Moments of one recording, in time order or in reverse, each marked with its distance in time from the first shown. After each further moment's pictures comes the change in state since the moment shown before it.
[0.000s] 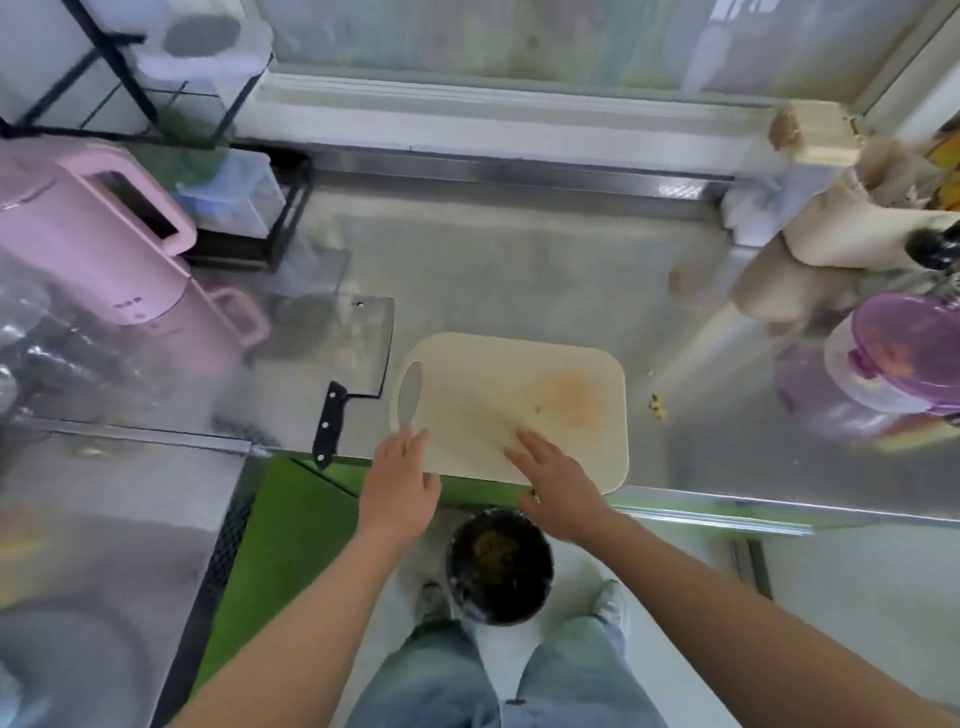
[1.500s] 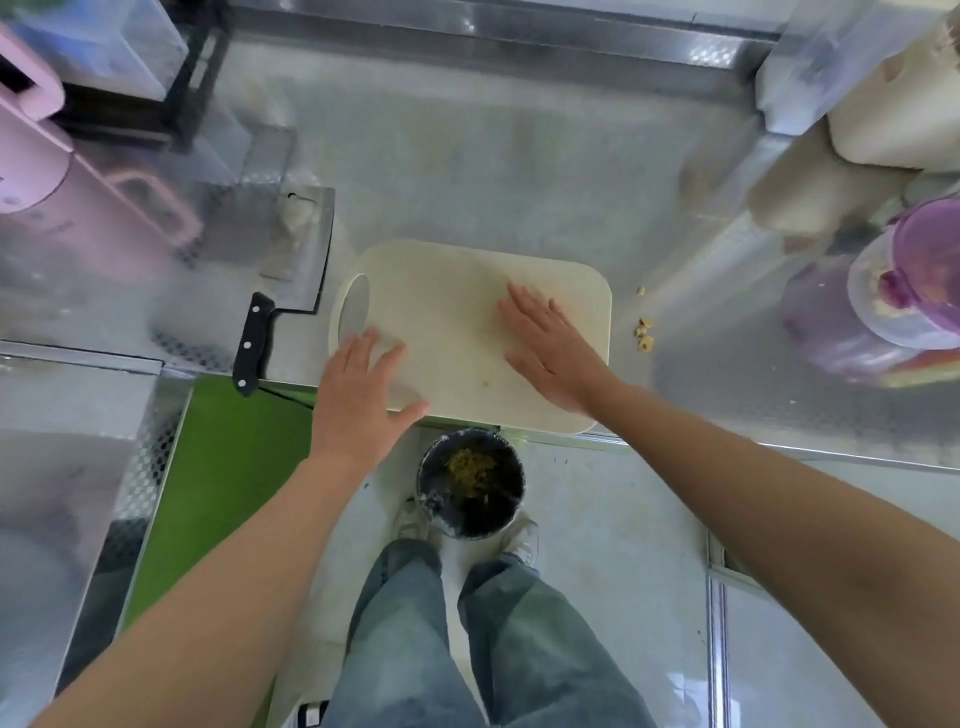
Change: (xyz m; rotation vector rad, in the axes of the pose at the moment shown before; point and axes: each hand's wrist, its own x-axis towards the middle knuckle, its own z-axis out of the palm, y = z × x) left_hand 0.027 0.006 0.030 0.138 0.111 0.110; right_hand 0.051 0.083 -0.021 0.089 0.117 -0.218
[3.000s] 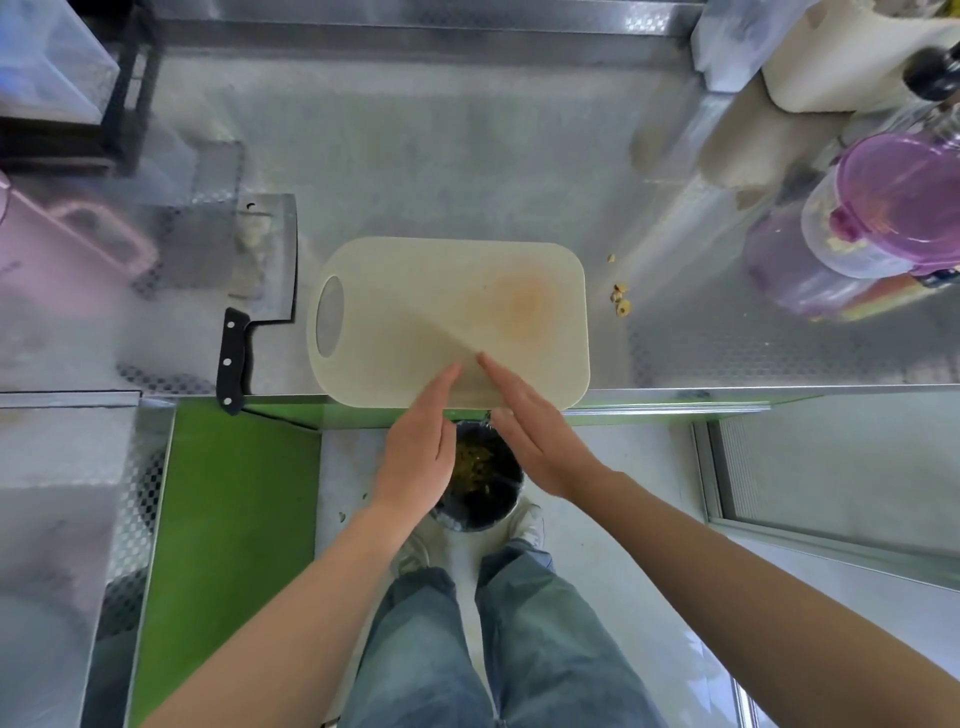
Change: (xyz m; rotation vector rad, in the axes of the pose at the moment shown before) left_hand -0.043 0.048 0.022 -0.488 -0.069 0.159; right_hand -0.080 -0.078 0.046 0.470 0.140 0.201
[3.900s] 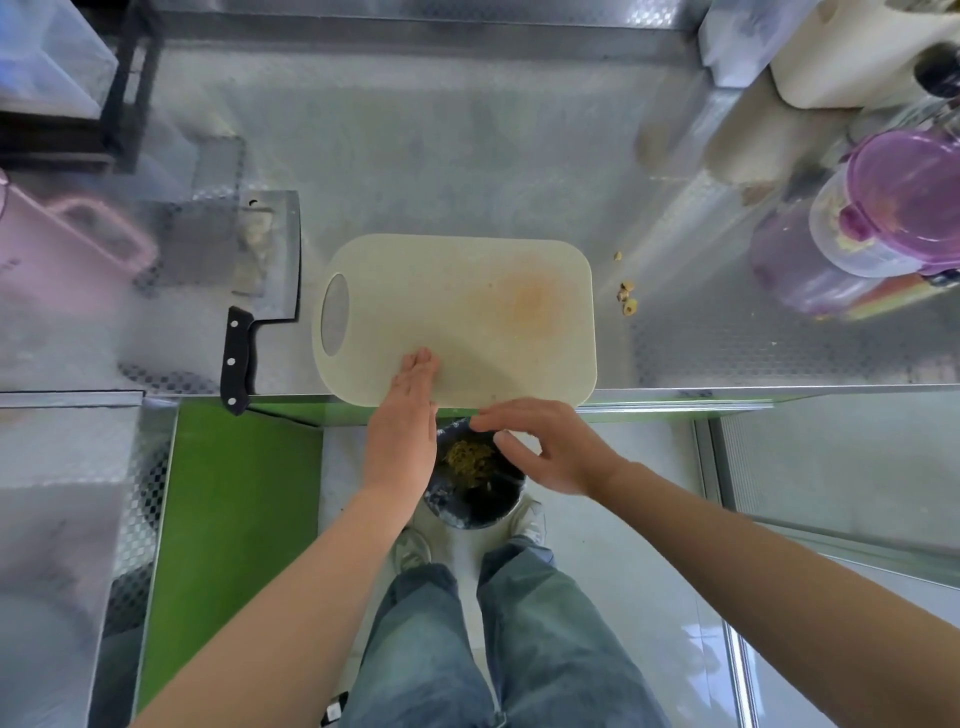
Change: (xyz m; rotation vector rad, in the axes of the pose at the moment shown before) left_hand 0.017 -0.020 -0.006 0.237 0.119 0.004; right_hand -0.001 0.001 -0.013 -0.158 -0.080 -0.200
